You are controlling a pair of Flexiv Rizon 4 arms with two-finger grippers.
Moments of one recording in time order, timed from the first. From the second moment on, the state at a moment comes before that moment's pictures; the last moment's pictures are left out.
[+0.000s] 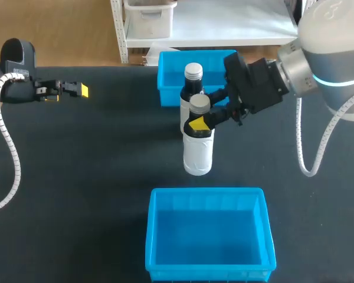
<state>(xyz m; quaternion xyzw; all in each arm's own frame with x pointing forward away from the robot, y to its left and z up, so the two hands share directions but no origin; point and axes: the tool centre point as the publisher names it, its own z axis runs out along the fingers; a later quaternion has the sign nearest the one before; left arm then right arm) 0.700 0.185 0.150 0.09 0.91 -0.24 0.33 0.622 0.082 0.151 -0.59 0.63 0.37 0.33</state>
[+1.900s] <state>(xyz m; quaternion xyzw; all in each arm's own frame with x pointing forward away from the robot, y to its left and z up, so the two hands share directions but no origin) 0.700 0.185 0.150 0.09 0.91 -0.24 0.33 0.697 -0.121 0.212 -0.57 0.67 0.31 0.37</state>
